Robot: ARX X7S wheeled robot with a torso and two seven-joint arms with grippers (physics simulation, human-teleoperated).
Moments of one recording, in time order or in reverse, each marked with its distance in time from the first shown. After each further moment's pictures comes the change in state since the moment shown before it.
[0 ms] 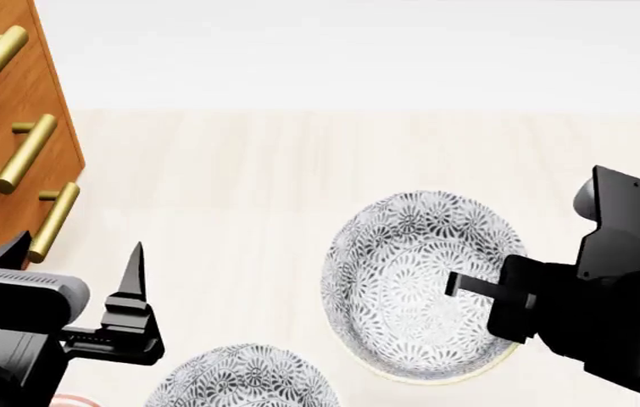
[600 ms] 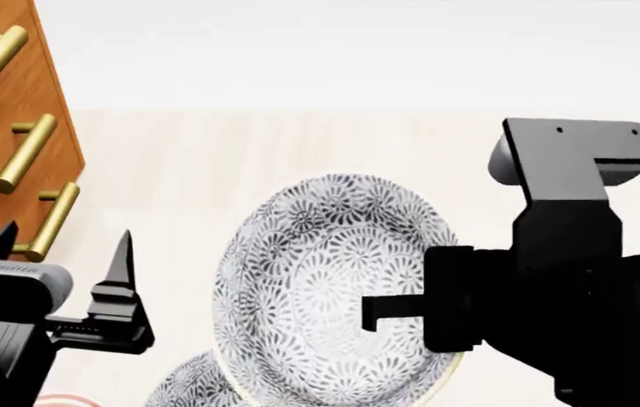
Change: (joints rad) left arm -0.015 -0.011 -0.022 0.022 -0.033 -0.015 -0.016; right arm 0.104 0.063 -0.231 -0.290 0.807 -0.029 0.616
